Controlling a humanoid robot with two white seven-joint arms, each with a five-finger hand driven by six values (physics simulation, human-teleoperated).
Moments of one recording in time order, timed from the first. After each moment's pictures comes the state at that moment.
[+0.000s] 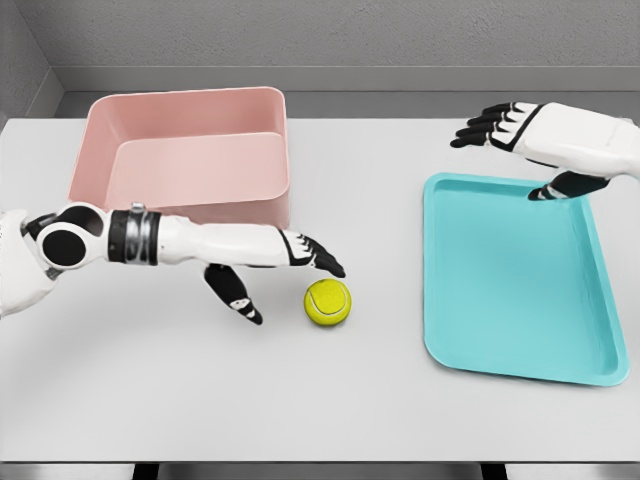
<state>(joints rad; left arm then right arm) -0.93 0.74 -1.23 -1.51 0.20 -0.61 -0.49 -0.59 -0.95 0.41 -1.61 0.19 -0.61 0.55</state>
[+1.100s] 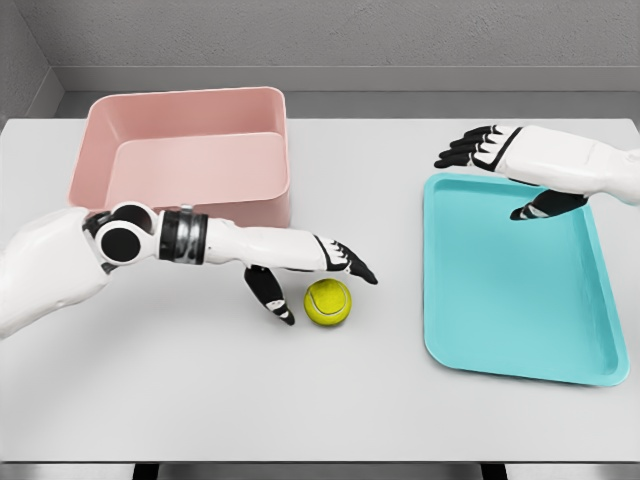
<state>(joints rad) -0.92 0.58 -1.24 -1.37 0.13 -0.61 -0.51 -0.56 -0.93 0.45 -1.61 0.17 -0.61 0.56</state>
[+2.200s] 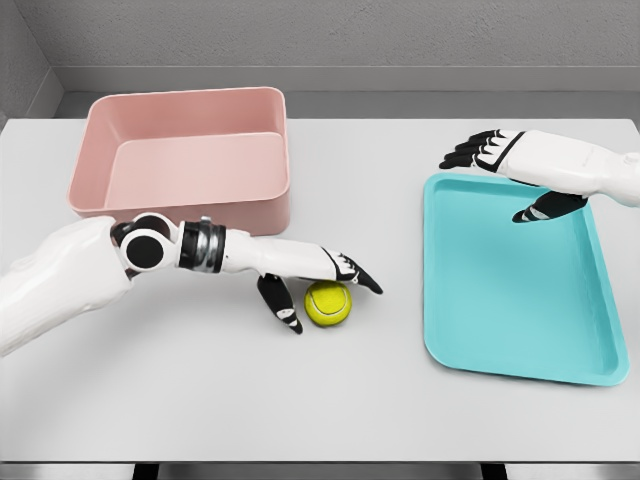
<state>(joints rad) -0.92 0.51 -1.29 -1.26 0.13 -0.61 -0.51 -0.56 -0.91 0.45 -1.55 0.18 -0.61 0.56</state>
